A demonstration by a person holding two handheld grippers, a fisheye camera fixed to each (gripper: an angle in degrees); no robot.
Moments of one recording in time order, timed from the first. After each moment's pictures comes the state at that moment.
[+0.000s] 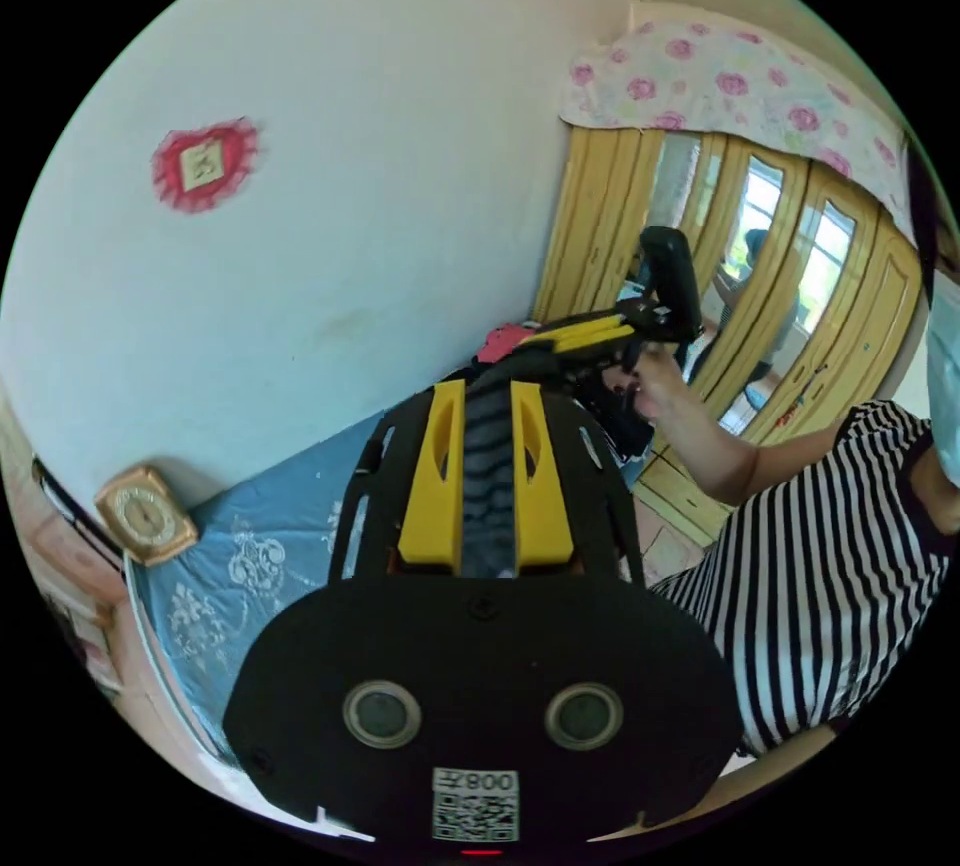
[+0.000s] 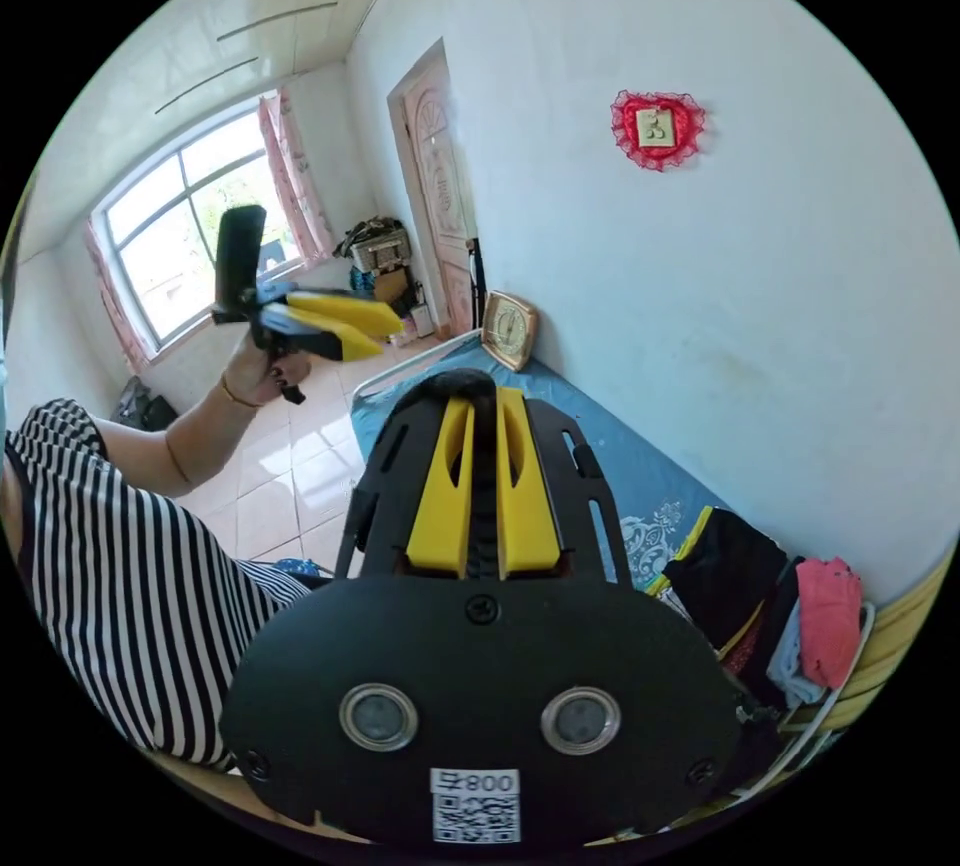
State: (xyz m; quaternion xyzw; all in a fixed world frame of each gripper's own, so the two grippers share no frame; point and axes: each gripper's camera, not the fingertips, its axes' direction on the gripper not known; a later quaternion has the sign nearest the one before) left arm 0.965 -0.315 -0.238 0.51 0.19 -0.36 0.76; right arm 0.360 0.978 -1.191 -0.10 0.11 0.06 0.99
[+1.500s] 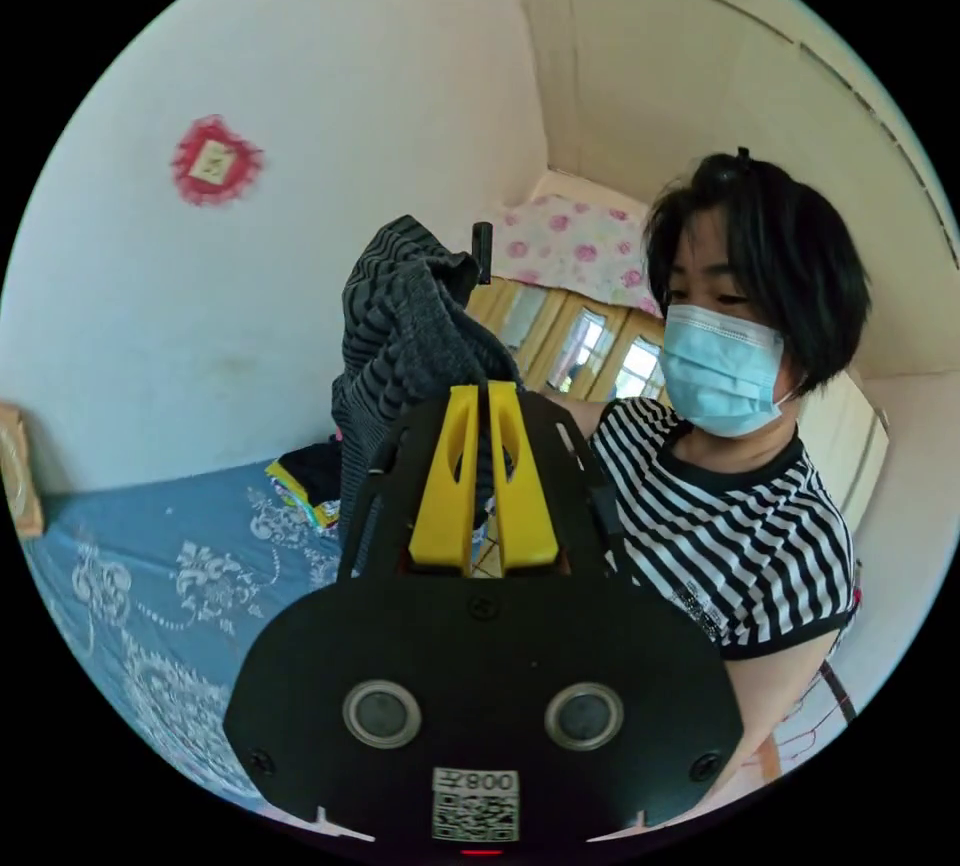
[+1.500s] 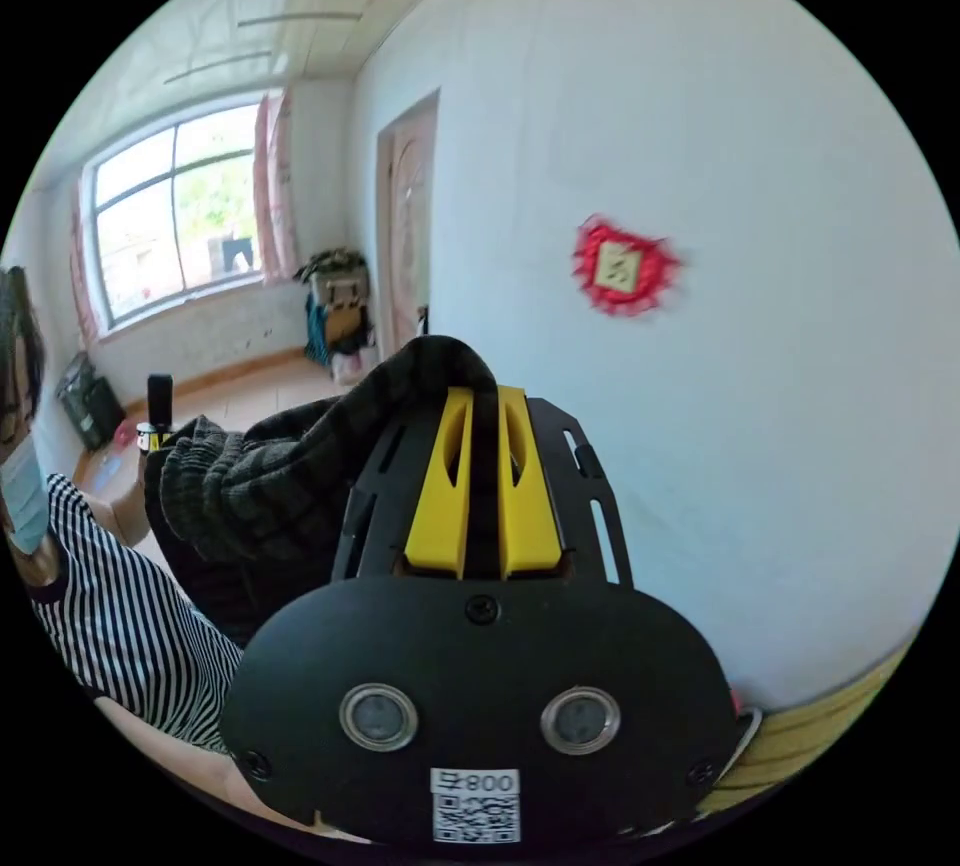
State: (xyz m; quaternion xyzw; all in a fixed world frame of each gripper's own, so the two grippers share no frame) left arm 0.737 0.597 -0.329 0.71 0.34 -0.29 0.55; right arm 0.352 0.444 -1.032 -0.09 0.19 -0.04 0.98
